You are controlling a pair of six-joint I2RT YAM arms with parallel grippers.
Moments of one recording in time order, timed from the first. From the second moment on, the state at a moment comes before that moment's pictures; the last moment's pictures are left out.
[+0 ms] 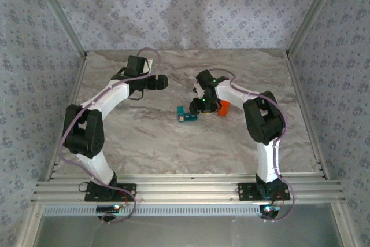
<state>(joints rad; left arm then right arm) -0.32 1.76 1.32 -0.38 0.19 -0.28 0.52 2.02 1.47 -0.76 -0.26 0.24</state>
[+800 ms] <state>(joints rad) -0.38 1.96 1.50 -0.53 0.31 -0.32 0.53 2.03 1.47 -0.76 -0.25 0.24</state>
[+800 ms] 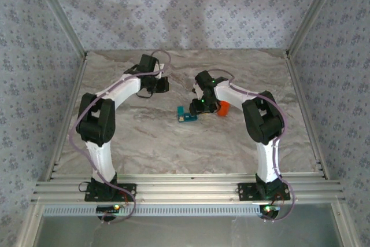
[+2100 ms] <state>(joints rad) -0.51 2.08 1.56 -0.69 0.40 -0.30 0.54 2.03 1.46 -0.74 -0.25 0.24</state>
